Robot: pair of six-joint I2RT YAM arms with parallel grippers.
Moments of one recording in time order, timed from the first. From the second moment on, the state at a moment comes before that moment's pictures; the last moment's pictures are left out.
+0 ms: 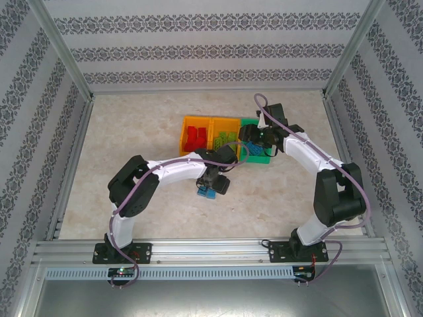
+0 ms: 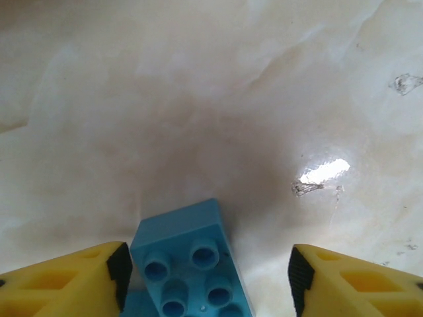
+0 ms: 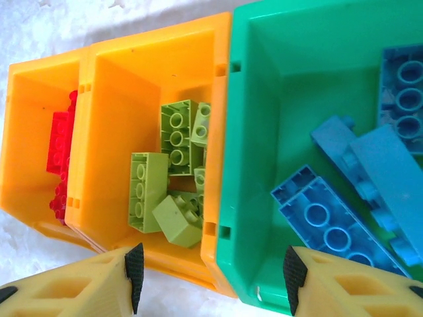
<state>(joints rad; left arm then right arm) -0.86 1.99 1.40 -0.79 -0.03 -0.46 0.24 1.60 1.14 -0.43 -0.28 0.50</state>
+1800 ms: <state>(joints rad) -0.71 2.43 2.33 -0.71 0.21 -0.46 -0.08 1.21 0.70 -0.37 -0.33 0.47</state>
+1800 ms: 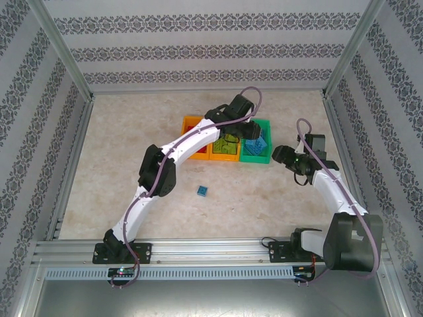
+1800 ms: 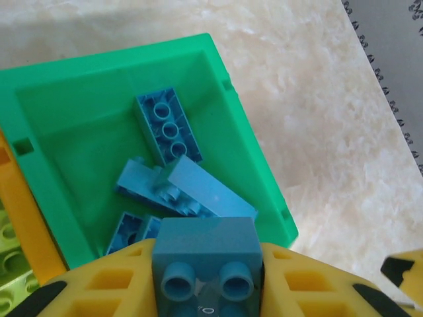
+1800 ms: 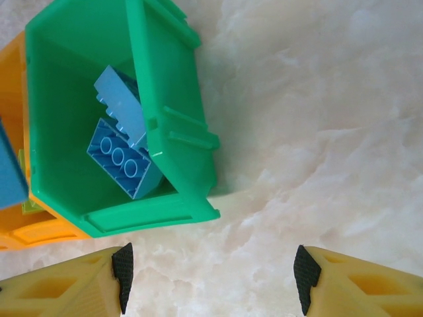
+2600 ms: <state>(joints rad) -0.66 2.14 1.99 -0.61 0.15 -0.51 0.51 1.27 0.72 -0.37 -0.33 0.26</state>
